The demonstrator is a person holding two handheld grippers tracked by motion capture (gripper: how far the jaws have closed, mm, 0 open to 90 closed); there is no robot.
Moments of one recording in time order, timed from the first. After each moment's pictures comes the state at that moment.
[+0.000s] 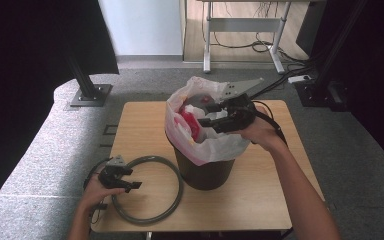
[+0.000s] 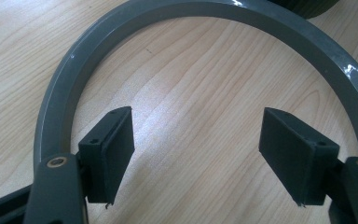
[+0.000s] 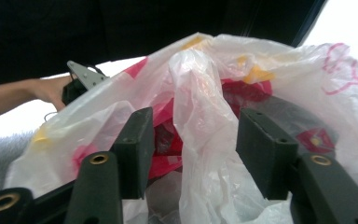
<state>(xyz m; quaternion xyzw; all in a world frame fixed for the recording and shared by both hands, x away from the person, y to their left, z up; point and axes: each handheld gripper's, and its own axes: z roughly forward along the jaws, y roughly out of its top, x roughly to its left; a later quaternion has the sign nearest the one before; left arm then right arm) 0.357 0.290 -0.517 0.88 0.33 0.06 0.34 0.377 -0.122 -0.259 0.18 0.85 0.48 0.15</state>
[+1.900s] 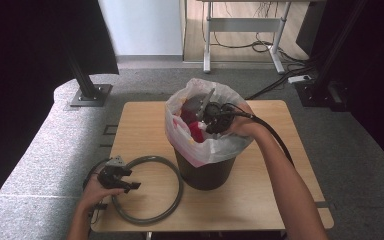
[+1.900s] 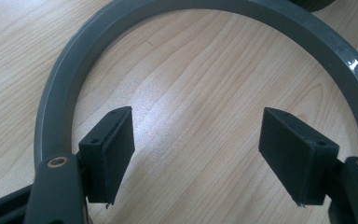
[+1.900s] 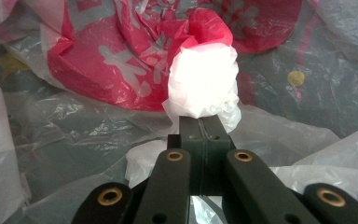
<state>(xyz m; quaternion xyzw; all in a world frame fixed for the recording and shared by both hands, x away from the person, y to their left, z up) 0.358 0.293 -0.519 0.88 0.34 0.06 0.34 0.441 -0.084 -0.327 0.12 0.97 0.19 0.12</state>
